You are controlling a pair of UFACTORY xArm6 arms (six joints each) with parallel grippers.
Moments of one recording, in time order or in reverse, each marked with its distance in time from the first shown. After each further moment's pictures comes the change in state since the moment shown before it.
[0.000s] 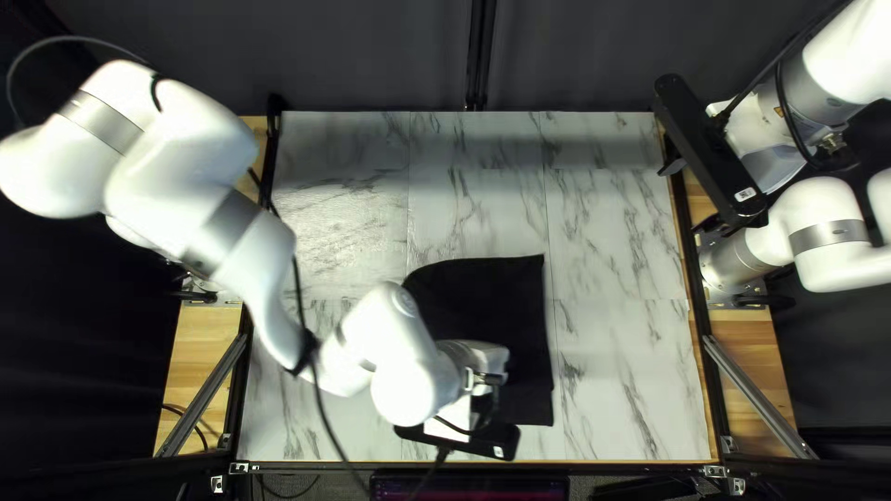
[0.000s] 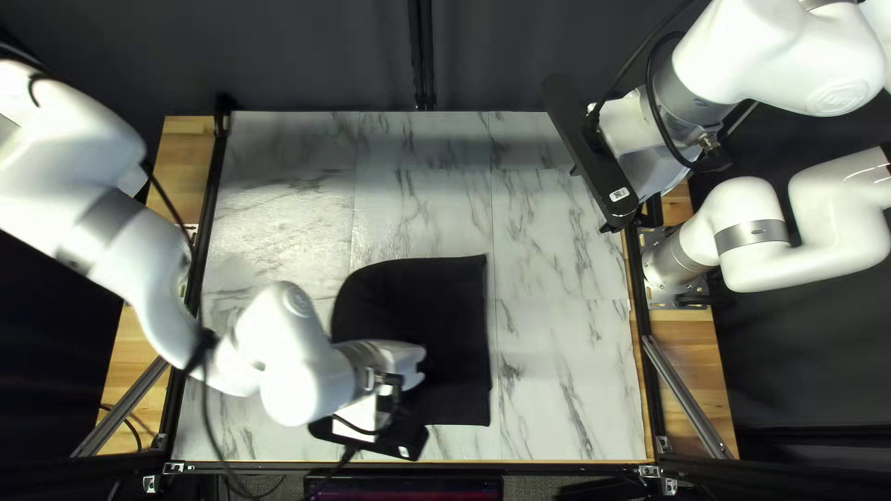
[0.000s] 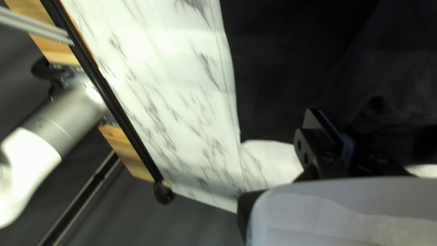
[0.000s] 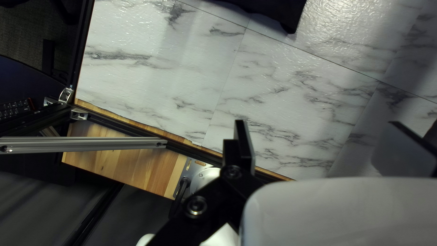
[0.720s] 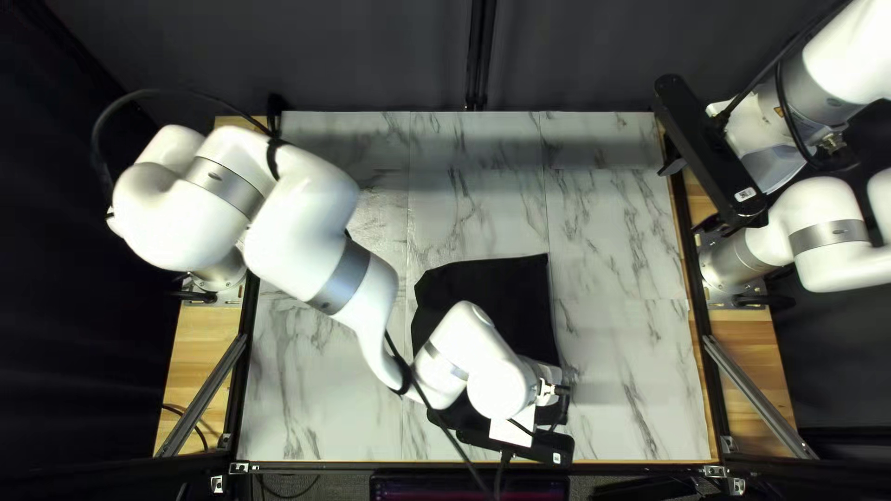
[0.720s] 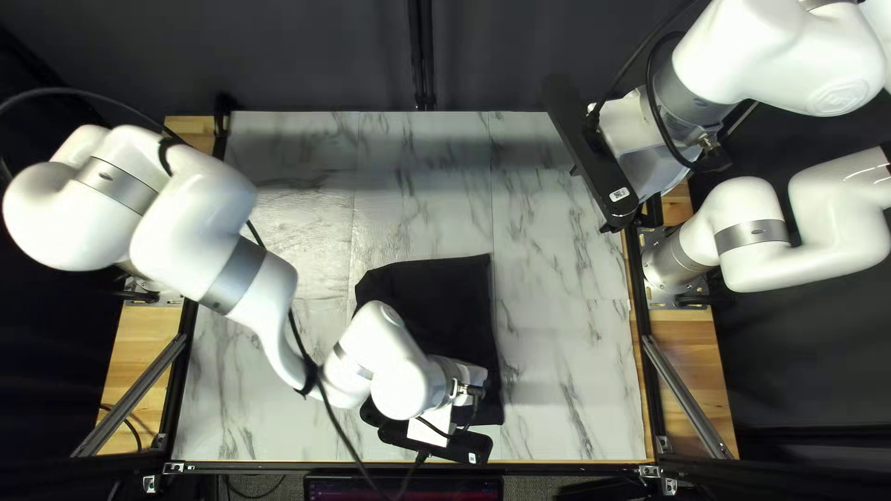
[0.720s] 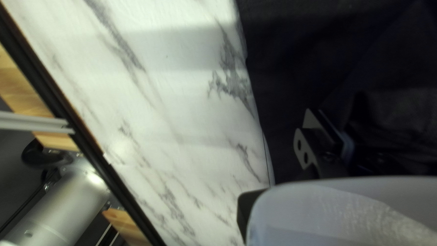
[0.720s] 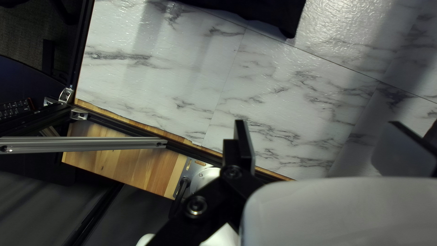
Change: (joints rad) left arm 0.077 0.390 -0.347 -0.195 -0.101 0.234; right arm 0.000 0.000 0.000 0.000 0.000 0.000
